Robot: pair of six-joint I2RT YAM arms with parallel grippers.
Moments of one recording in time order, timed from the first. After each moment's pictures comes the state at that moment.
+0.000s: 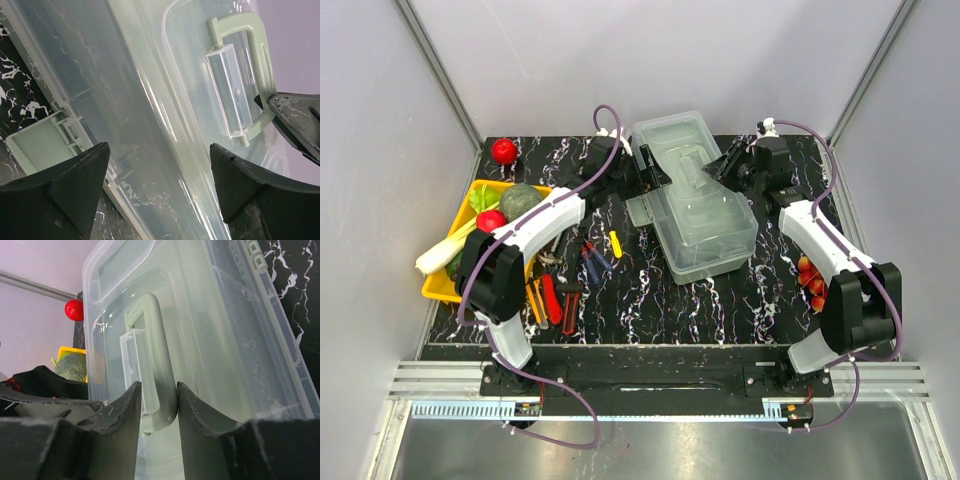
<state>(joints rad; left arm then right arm) -0.52 1.78 1.45 -0.17 0.21 -0.76 0.25 1.53 1.21 -0.06 -0.20 0.73</state>
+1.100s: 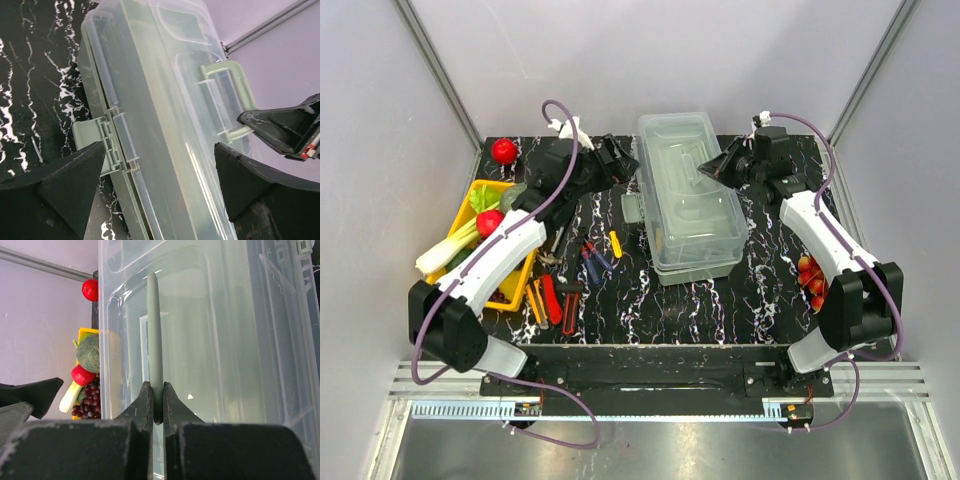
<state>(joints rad) -0.48 1.46 1.30 -0.17 0.03 -0.67 0.25 1.55 1.32 -0.20 -0.30 0.78</state>
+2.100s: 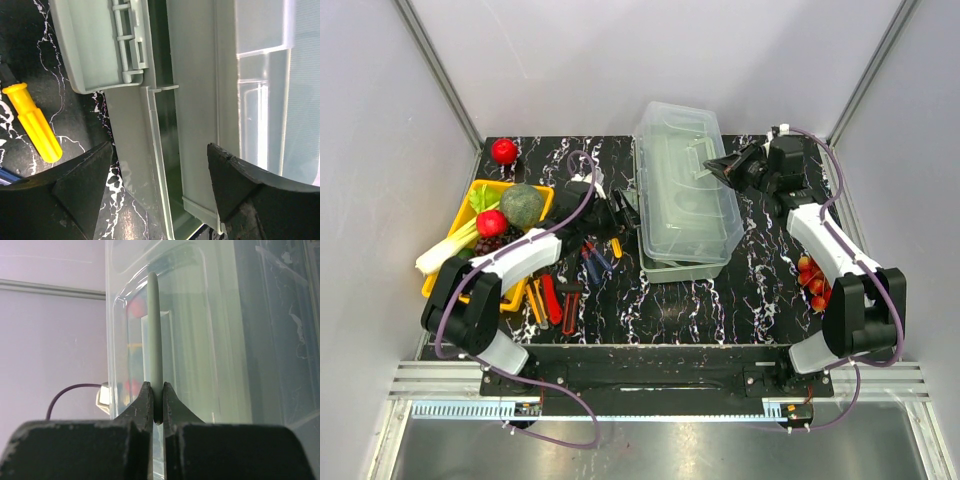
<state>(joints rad) -0.46 1.52 0.94 0.00 0.26 -0.81 0.18 1.50 1.17 0.03 -0.40 1.08</state>
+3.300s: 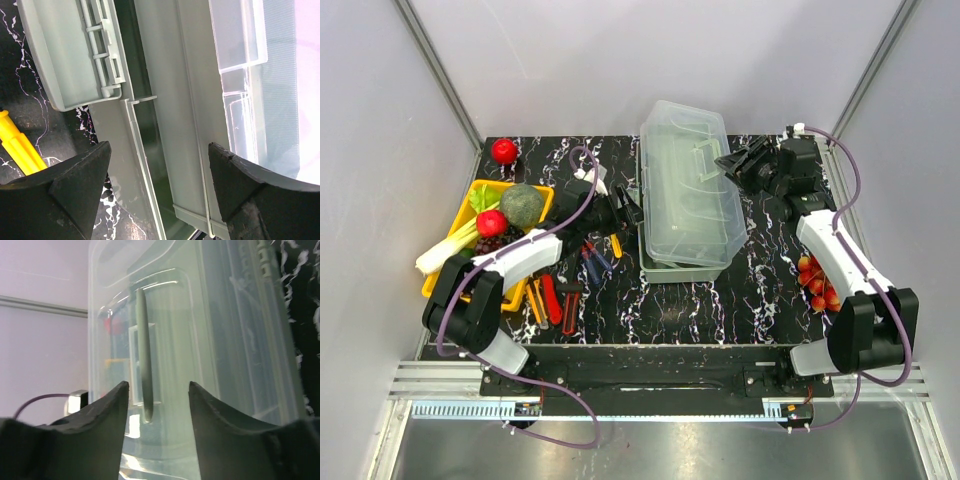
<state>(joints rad) -0.46 1.55 0.93 0.13 0.31 -0.79 0.15 1.41 1.16 -0.06 -0.30 0.97</state>
